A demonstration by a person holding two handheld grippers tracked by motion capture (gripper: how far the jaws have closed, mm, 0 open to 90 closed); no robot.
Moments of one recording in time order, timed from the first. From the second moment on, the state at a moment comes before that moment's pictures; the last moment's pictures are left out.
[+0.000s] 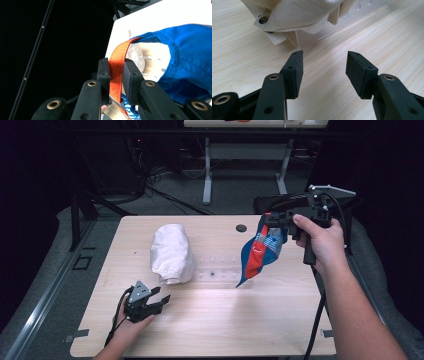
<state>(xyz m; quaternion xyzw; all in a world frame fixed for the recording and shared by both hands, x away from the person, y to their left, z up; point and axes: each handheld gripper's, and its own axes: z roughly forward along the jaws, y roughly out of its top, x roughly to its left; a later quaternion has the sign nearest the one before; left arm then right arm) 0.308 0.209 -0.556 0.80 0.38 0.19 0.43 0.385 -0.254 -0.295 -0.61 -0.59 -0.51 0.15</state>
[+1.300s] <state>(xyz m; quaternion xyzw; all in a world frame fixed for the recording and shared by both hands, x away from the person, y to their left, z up) 0.310 0.213 -0.558 0.80 0.38 0.19 0.42 0.424 -0.276 -0.304 -0.64 -0.59 -0.48 0.14</state>
